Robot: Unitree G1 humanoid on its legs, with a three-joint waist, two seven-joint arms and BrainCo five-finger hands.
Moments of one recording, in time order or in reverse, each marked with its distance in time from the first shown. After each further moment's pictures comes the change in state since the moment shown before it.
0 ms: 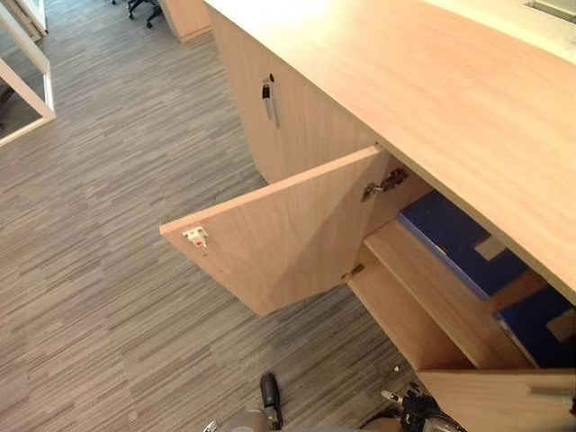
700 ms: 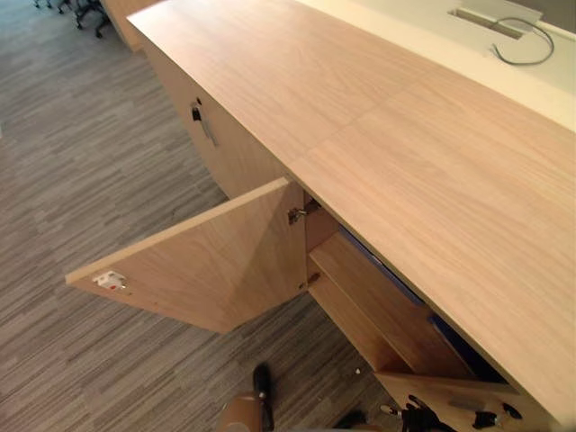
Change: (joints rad) left arm 0.042 -0.025 0.156 0.012 -0.031 0.009 0.002; right arm 0.035 -0.017 0.031 0.031 -0.040 0.001 0.011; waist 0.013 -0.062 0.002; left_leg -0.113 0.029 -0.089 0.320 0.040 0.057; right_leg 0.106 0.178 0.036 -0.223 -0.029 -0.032
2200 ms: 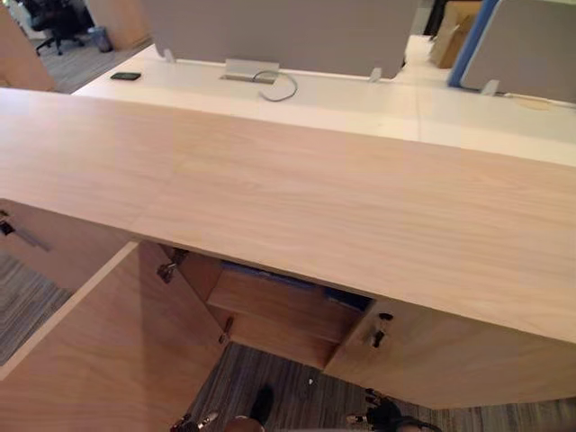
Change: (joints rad) left arm -0.088 0.134 -0.370 -0.011 0.065 -0.016 -0.009; right arm 0.015 0.049 0.338 -0.025 -0.034 -0.029 0.016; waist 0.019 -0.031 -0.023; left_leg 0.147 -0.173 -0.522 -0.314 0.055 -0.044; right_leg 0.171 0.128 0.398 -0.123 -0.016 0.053
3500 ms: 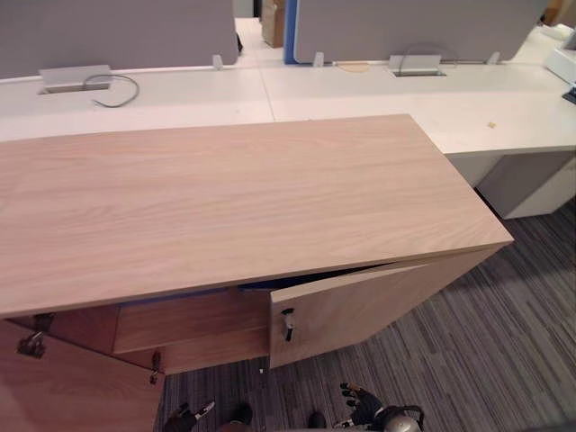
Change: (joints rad) left arm -0.010 0.000 0.037 -0.028 0.004 -0.016 -0.023; right arm 0.027 -0.044 0.256 -0.125 -0.124 -0.011 0.104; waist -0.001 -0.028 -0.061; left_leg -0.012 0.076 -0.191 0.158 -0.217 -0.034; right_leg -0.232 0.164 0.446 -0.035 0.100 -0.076
